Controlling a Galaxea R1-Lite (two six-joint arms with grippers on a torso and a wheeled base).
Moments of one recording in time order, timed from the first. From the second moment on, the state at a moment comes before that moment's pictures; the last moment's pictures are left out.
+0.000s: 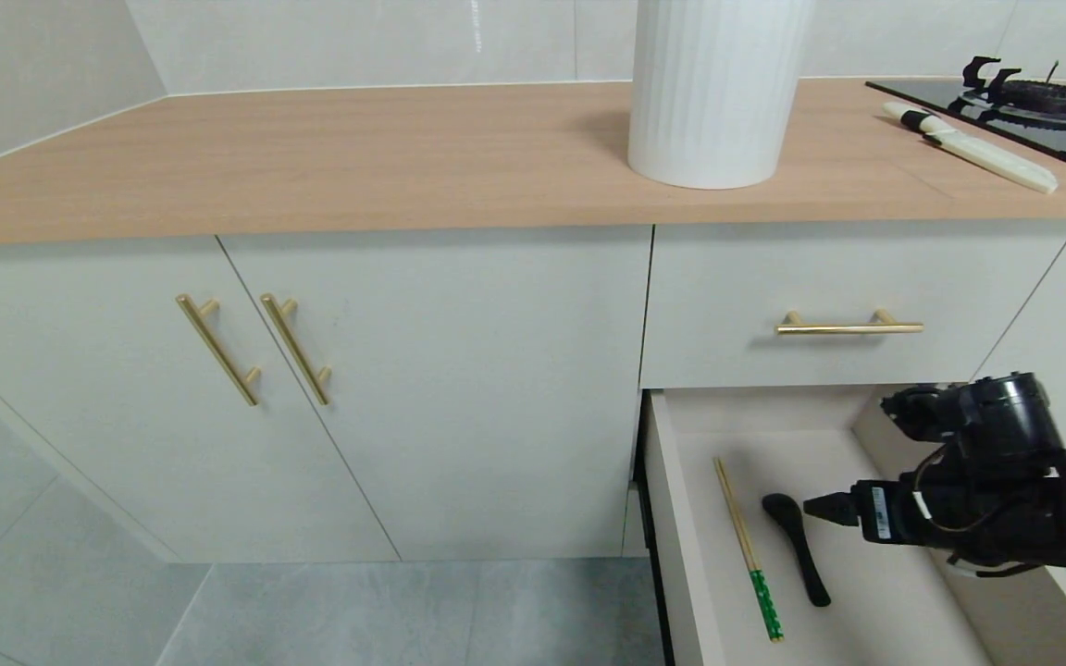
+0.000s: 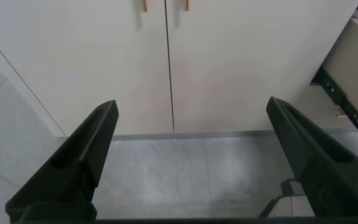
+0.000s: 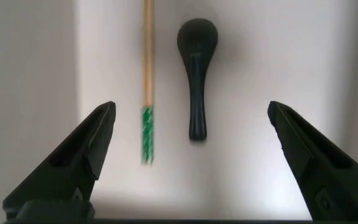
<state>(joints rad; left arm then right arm) 0.00 0.00 0.00 0.00 -0.02 0.01 0.24 1.70 -0.61 -0.32 -0.01 0.22</state>
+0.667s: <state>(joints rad) 0.00 0.00 0.00 0.00 -0.02 0.01 0.33 1.17 -0.71 0.32 -0.03 0.11</state>
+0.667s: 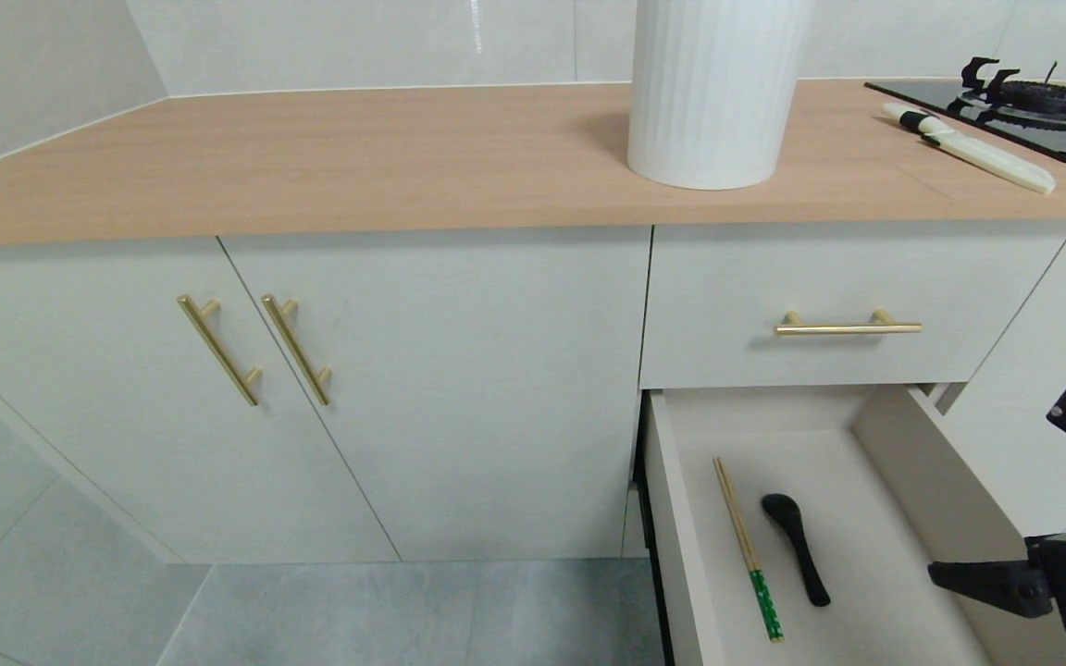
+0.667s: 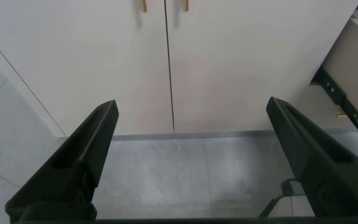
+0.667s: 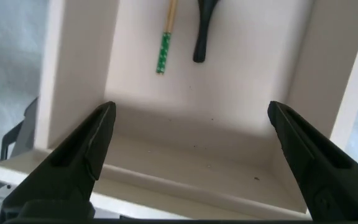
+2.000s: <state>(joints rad) 0.00 0.00 0.00 0.00 -0.02 0.01 0.45 1.45 -0.66 0.34 -0.04 0.19</state>
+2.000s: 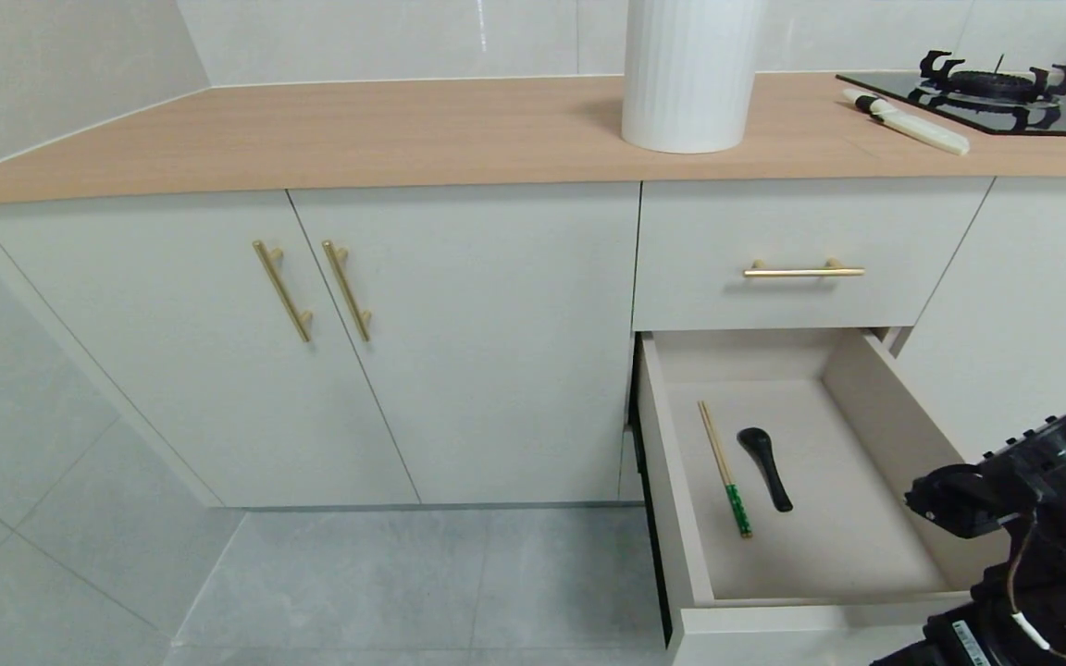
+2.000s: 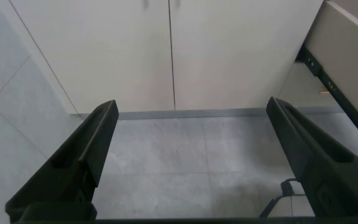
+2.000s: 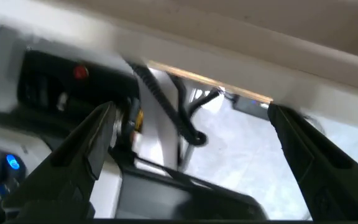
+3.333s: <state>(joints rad) 0.00 0.00 0.00 0.00 -0.02 0.01 0.35 1.78 -0.84 -0.17 -0.23 0.18</state>
